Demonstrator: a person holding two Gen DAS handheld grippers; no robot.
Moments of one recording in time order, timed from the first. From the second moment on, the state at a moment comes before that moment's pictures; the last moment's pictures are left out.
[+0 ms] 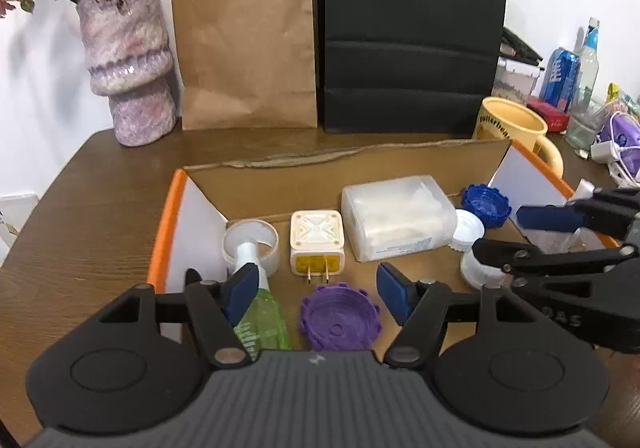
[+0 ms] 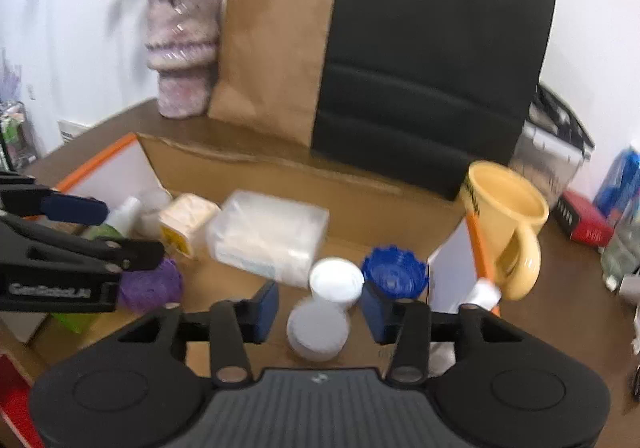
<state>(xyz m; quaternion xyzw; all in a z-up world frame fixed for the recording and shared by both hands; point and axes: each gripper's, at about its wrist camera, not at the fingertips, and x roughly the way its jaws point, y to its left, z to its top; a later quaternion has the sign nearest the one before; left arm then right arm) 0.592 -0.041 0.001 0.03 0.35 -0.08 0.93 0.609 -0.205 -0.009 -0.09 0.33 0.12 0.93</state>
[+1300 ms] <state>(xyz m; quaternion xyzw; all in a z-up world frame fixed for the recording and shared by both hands) 0.160 0.039 0.081 0.01 0.11 -0.03 0.99 0.186 -0.250 0.077 -0.09 0.07 0.13 0.98</state>
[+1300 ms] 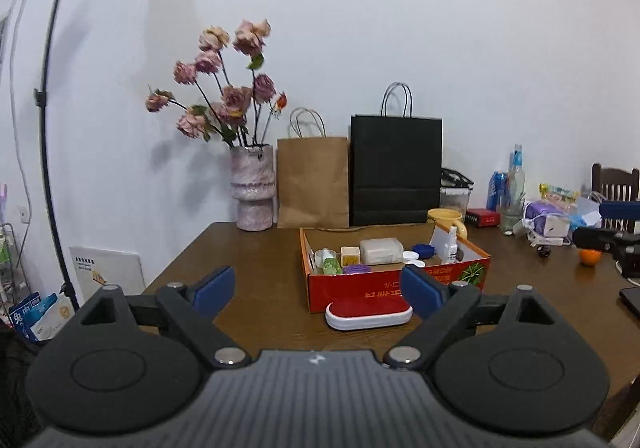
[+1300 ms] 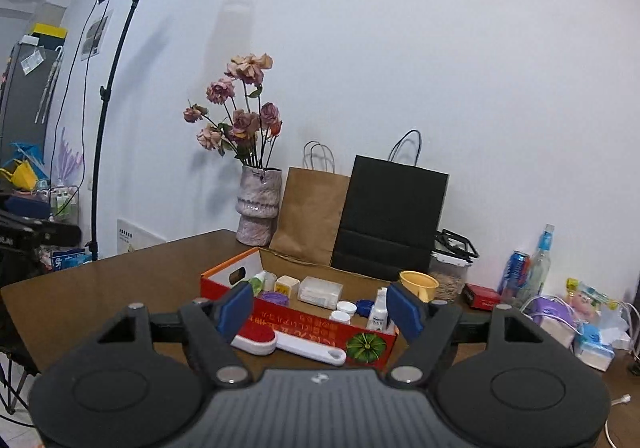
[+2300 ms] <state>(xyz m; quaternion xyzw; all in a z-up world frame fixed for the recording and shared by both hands) 0.268 0.025 -0.005 -0.03 0.23 -0.06 0.97 0.264 -0.251 -0.018 -0.02 0.21 0.10 0.97</state>
